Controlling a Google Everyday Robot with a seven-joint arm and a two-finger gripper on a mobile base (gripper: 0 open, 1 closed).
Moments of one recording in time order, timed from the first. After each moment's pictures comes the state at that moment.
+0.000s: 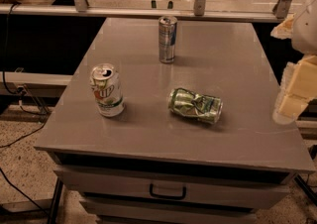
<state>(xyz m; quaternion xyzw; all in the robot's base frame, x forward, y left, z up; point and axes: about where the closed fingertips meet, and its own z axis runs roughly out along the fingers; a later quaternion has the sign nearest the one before) 0.438 -0.217 0.976 -0.60 0.78 -0.03 0.16</state>
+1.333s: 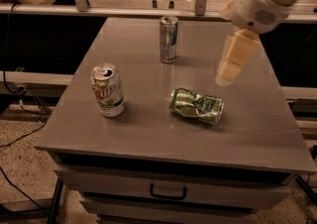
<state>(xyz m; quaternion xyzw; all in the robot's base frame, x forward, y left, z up) 0.533 -0.143 0.970 -0.64 0.74 0.01 0.22</state>
